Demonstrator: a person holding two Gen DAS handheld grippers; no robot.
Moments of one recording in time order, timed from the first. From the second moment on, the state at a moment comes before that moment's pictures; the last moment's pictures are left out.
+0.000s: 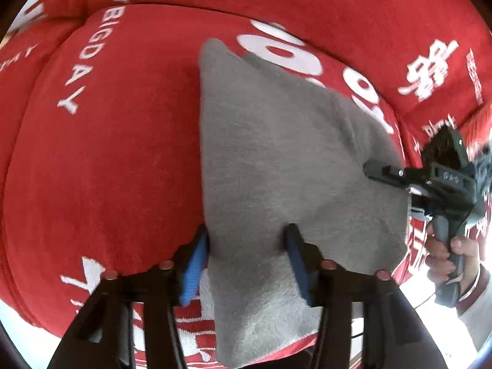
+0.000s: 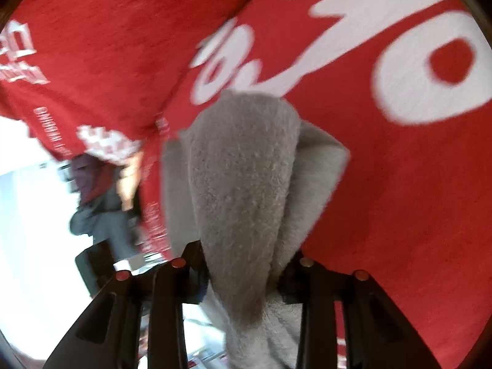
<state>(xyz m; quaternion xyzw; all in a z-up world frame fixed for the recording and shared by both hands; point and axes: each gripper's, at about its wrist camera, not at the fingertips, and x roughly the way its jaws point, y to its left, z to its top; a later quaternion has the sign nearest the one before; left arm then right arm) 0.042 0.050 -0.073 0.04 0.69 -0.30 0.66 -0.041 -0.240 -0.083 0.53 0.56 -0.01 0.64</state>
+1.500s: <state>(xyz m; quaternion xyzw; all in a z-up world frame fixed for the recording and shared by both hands) -0.016 0.054 -0.005 0.18 0.67 -0.21 0.69 -0.101 -0.155 0.017 0.31 0.66 -0.16 0.67</state>
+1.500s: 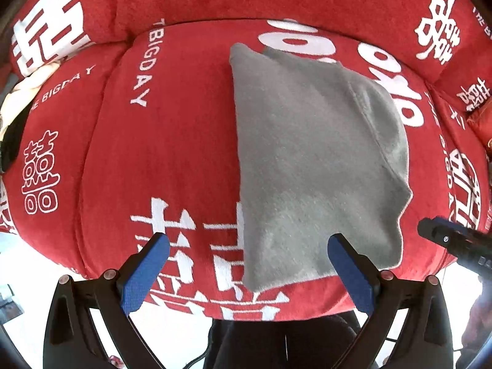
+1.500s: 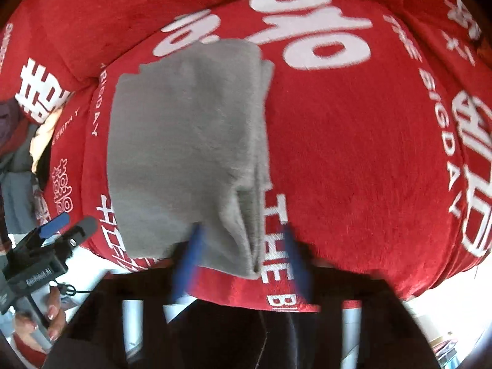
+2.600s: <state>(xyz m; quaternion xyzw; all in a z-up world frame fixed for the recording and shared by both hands) -0.022 0.047 0.005 0.20 0.66 -0.20 0.70 -0.073 -0.124 0.037 0.23 0.66 -0.19 0.69</state>
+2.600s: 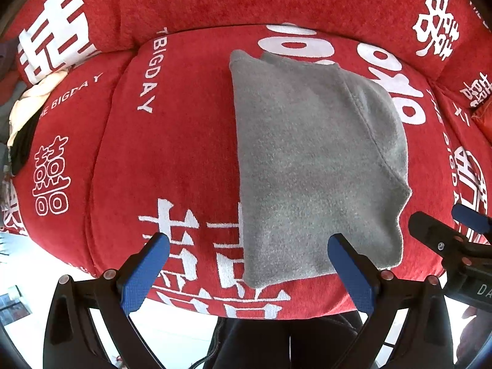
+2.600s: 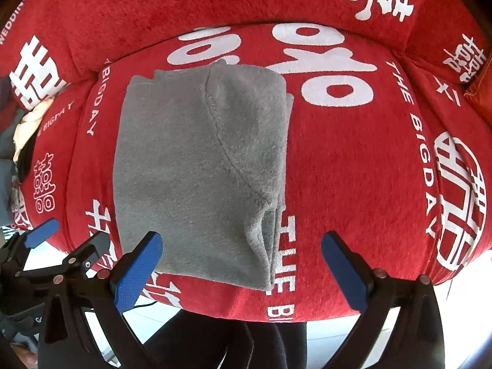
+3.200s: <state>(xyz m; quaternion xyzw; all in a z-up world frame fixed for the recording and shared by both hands) -0.025 0.049 0.009 0.21 0.65 -0.19 0.71 -0.073 -0.121 0.036 0.22 0.66 -0.20 0.69</state>
